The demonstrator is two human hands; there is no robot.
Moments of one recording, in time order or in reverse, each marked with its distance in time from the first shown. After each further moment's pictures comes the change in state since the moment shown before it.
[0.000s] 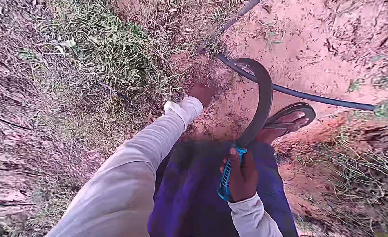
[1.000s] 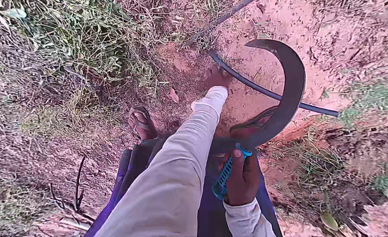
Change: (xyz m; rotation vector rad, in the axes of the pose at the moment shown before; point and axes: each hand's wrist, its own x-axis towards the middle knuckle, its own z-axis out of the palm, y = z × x) left_hand 0.070 0.087 -0.012 -1.144 0.348 -0.429; right_hand 0.015 -0.012 -0.018 0.034 0.088 -0.196
